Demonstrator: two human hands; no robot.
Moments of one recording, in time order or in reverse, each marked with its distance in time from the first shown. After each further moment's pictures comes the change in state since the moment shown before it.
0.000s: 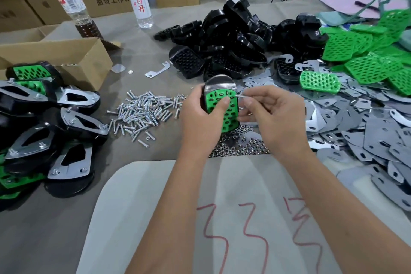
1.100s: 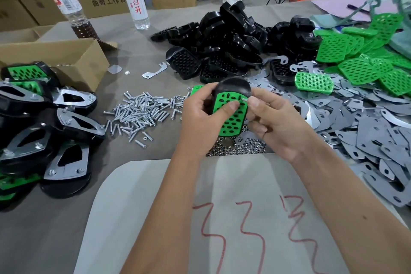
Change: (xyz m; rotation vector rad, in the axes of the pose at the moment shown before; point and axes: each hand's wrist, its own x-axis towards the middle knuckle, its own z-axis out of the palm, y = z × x) left_hand -0.004 0.004 -0.004 -0.281 -0.225 0.051; right_hand 0.008 0.007 -0.021 0.510 -0.368 0.309
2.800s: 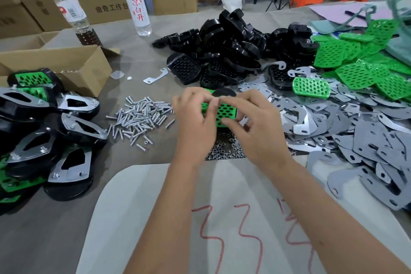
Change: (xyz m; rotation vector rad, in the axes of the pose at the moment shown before) left_hand 0.005 0.000 -0.007 0.682 0.182 0.124; right_hand -0.001 0.016 0.028 -1.144 0.225 -0.624
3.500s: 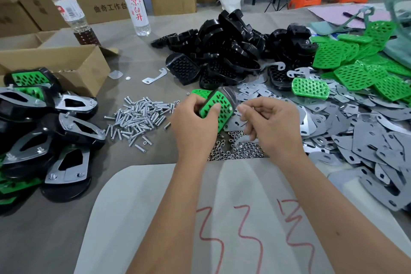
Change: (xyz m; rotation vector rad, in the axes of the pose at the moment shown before) left_hand -0.003 -0.002 0.011 -0.049 0.082 -0.265; right_hand 0.003 0.011 -0.012 0.510 0.087 0.469
